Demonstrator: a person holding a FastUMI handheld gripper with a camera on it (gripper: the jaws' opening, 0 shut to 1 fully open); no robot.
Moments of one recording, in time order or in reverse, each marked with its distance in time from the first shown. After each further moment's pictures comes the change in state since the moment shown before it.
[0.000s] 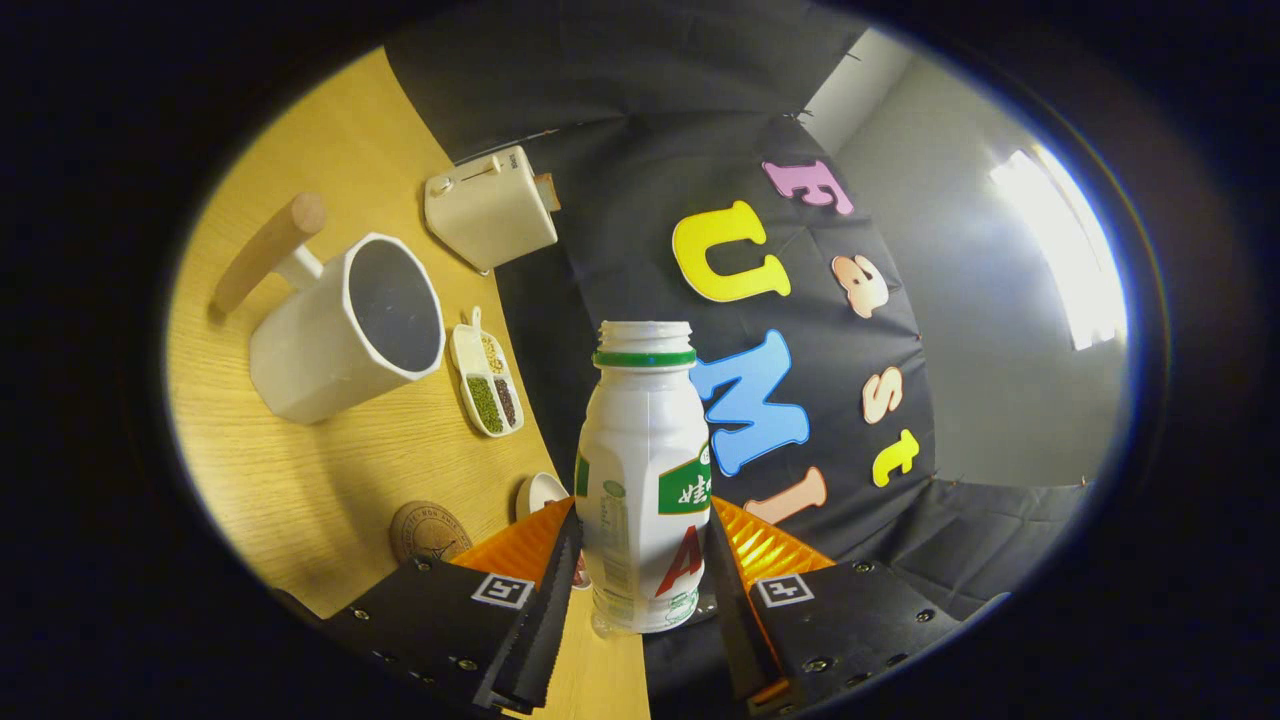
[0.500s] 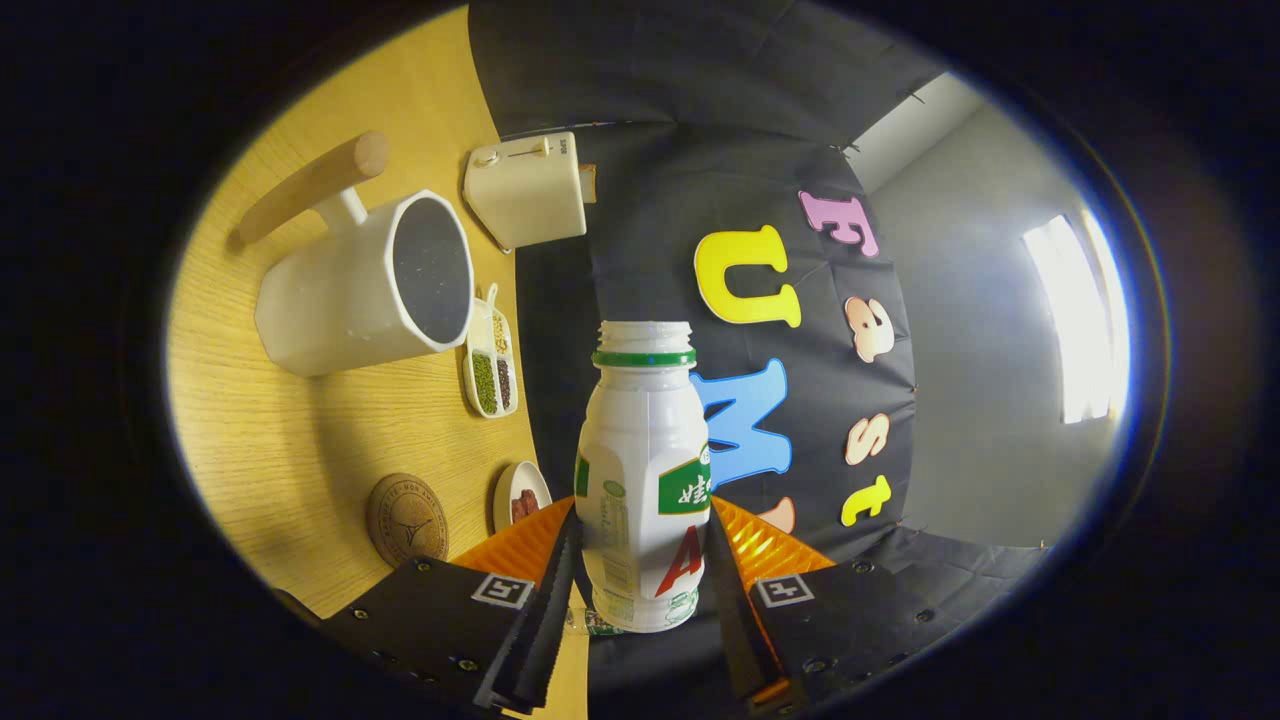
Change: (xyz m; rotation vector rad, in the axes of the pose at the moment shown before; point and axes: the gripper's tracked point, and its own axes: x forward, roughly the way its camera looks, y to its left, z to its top) arm 0.001 -0.002 0.007 -0.179 -0.015 -0.028
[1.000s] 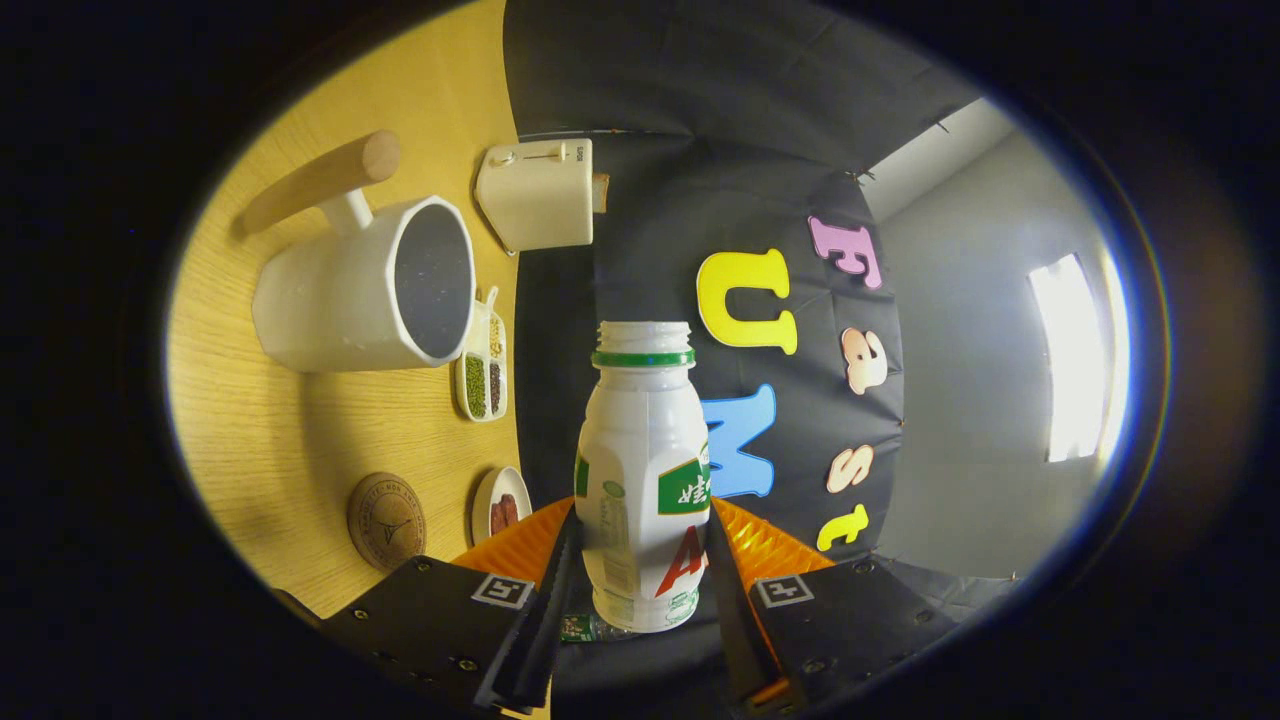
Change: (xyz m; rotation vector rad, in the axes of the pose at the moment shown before) arm 0.003 -0.006 0.015 -0.078 -0.035 -0.022
